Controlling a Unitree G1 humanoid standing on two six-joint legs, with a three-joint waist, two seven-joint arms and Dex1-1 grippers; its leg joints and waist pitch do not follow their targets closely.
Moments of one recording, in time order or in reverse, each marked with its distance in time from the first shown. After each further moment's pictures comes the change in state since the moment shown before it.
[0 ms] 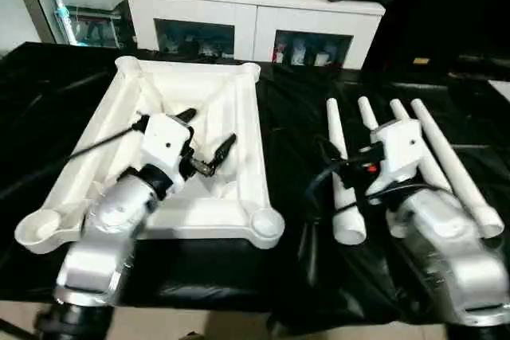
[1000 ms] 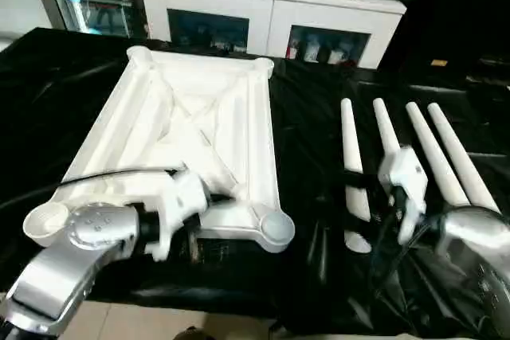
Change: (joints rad) left arm 0.113 0.322 -0.213 -0.174 -0.073 0.221 -0.419; right arm 0.143 -0.215 0.020 -0.101 0.190 0.086 0.352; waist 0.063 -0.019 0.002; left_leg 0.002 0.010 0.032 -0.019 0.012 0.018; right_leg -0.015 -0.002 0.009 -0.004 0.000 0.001
